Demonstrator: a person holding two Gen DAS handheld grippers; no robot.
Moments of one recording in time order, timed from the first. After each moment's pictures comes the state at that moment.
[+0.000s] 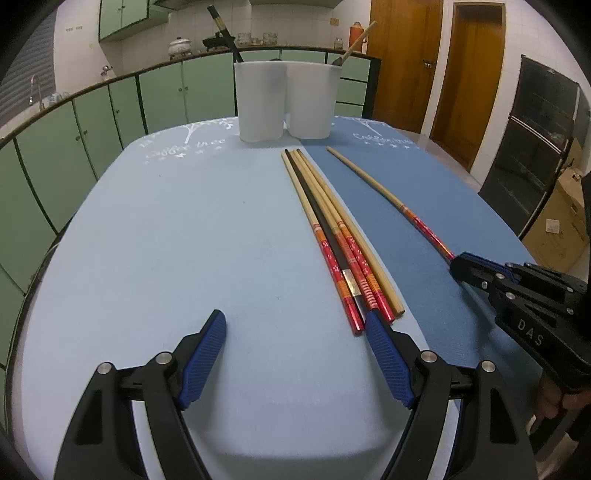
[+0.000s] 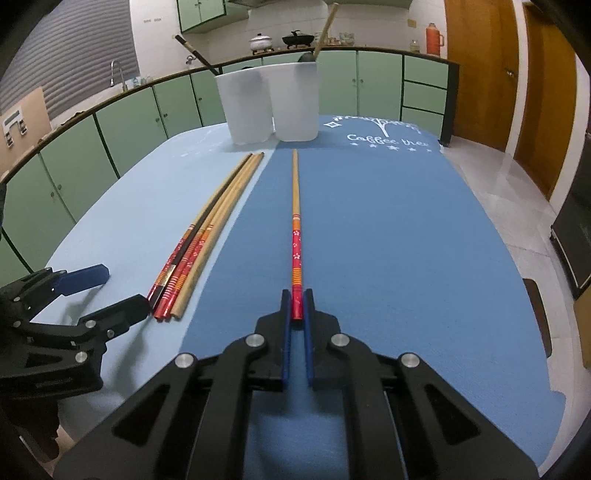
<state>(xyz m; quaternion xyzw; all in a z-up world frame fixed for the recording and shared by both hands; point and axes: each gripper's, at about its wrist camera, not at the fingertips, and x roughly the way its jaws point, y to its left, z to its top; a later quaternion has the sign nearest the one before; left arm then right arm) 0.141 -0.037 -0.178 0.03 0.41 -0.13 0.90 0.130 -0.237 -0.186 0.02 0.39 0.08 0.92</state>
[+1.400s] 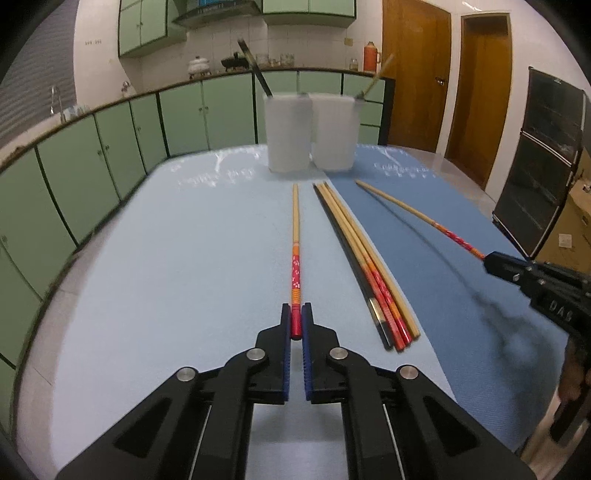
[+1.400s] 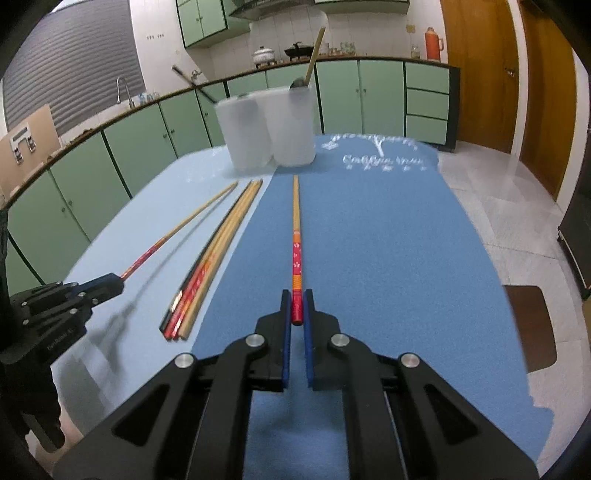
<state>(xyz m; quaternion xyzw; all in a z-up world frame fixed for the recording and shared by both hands) 0.136 -0.017 -0.147 0.04 0.37 -0.09 0.92 0.130 -0.259 -0.150 0.04 0.36 0.10 0.93</state>
